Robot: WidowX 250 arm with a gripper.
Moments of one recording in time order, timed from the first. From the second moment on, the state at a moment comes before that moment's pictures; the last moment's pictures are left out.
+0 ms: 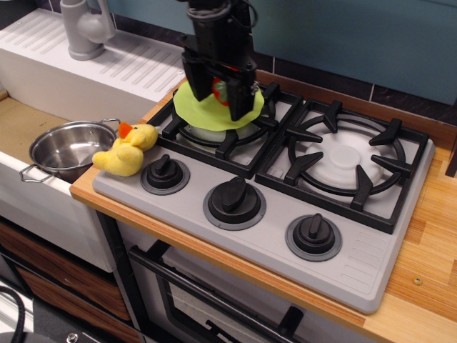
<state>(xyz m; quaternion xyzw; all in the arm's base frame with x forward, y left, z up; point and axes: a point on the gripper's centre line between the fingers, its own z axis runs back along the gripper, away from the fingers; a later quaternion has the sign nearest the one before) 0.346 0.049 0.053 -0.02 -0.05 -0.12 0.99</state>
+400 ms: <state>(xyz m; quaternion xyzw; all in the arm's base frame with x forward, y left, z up) 0.342 0.042 0.079 -0.02 -0.02 -0.12 0.99</state>
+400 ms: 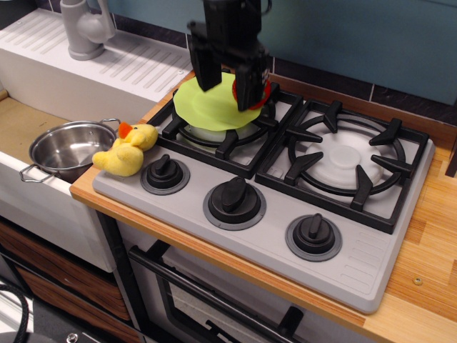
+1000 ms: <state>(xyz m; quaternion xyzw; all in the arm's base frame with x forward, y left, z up) 0.348 0.022 0.122 0.00 0.02 -0.13 0.99</state>
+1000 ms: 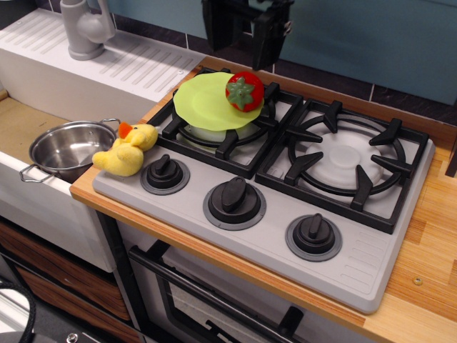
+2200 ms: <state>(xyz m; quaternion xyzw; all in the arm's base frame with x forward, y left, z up) 0.306 0.077 0.133 0.03 -0.07 -0.11 0.99</state>
